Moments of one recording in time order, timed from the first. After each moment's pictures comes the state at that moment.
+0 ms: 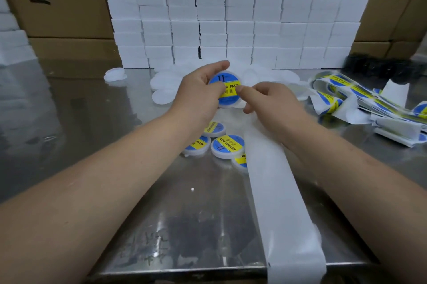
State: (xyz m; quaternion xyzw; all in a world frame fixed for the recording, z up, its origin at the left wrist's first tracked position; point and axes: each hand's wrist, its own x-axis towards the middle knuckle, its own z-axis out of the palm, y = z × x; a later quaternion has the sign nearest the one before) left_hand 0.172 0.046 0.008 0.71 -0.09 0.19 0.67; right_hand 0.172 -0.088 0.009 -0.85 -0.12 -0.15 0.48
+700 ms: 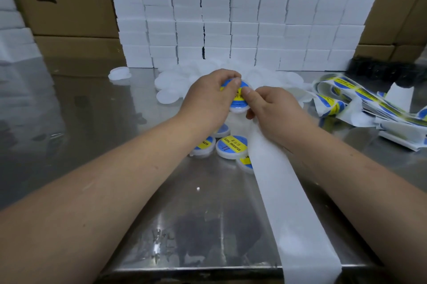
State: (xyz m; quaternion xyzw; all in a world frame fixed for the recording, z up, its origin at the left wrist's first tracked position) left_hand 0.174 0.046 0.007 0.83 -0.09 0.24 0.50; right_hand 0.178 -0.087 0.002 -0.88 -0.17 -0.18 0.41
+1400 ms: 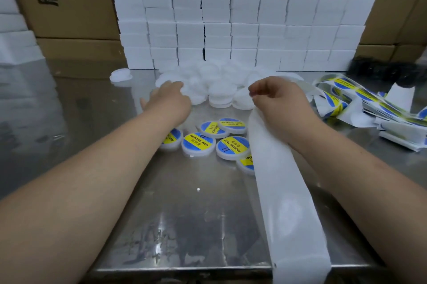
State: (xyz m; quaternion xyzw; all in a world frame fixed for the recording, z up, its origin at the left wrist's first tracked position) left_hand 0.207 0.109 -0.001 0.96 0.15 0.14 0.21; right_hand 0.179 -0.090 0.009 -0.83 -0.16 -0.19 0.50
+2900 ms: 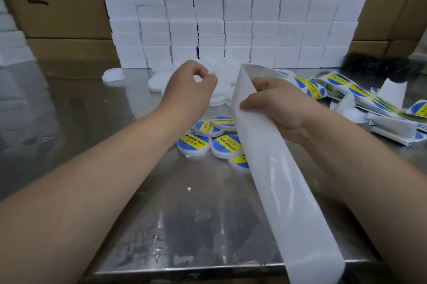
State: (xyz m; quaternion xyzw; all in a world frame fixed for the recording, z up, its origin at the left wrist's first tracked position) left_hand 0.176 0.057 0.013 0.80 -0.04 0.29 0.53; right_hand 0.168 -0.097 0.023 -0.71 -0.19 0.08 0.67
